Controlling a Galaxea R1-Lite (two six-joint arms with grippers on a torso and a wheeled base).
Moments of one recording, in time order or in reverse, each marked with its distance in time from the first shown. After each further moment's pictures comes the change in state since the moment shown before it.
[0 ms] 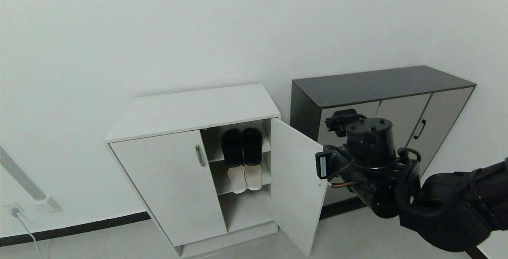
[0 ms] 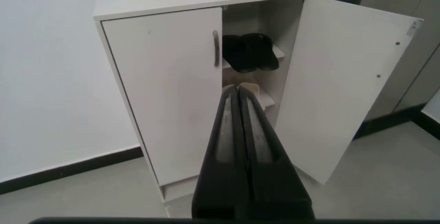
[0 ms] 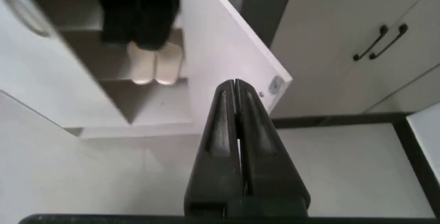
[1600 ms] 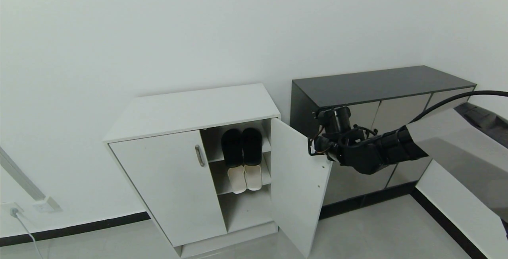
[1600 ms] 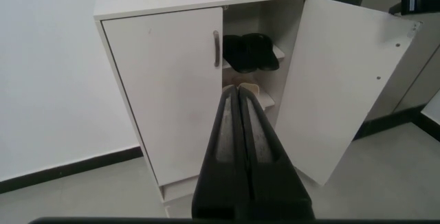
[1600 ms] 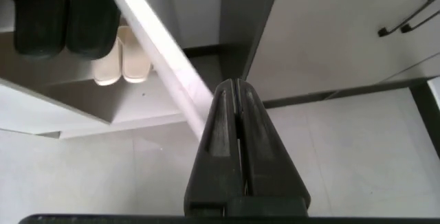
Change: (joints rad) left arm 0.000 0.000 0.000 0.000 0.002 -0.003; right arm -0.224 0.423 -0.578 0.328 0.200 0.058
